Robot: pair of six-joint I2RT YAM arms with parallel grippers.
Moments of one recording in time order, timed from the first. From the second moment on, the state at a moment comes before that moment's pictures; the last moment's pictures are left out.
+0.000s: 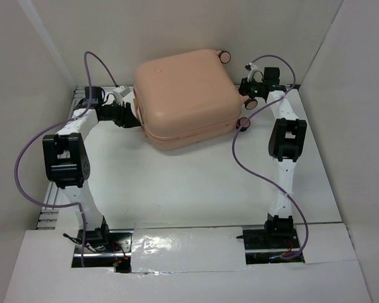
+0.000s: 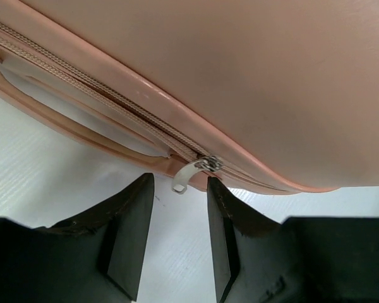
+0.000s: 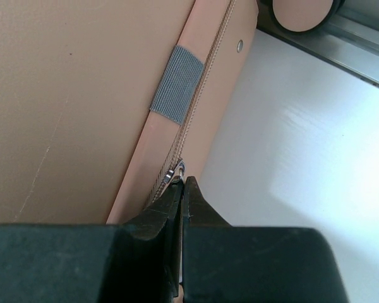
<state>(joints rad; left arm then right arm) 0.11 1.93 1.49 -0.44 0.91 0.31 -0.08 2.52 2.27 -0.45 -0.84 -0.16</state>
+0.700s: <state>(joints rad) 0.11 2.10 1.63 -0.62 1.08 0.52 -0.06 2.52 2.28 -0.44 -0.79 -0.17</state>
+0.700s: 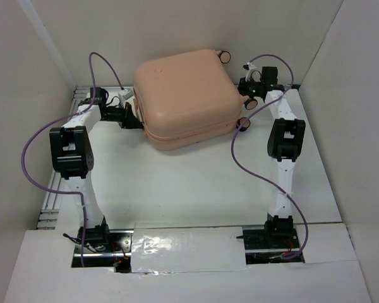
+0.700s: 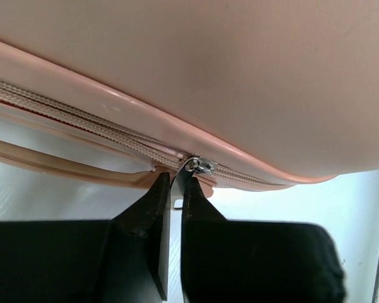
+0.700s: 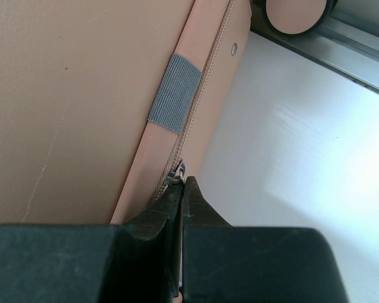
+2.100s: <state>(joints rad) 0.08 2.24 1.83 -0.07 0.45 0.01 -0.01 2.68 2.45 -0.16 -0.67 0.15</state>
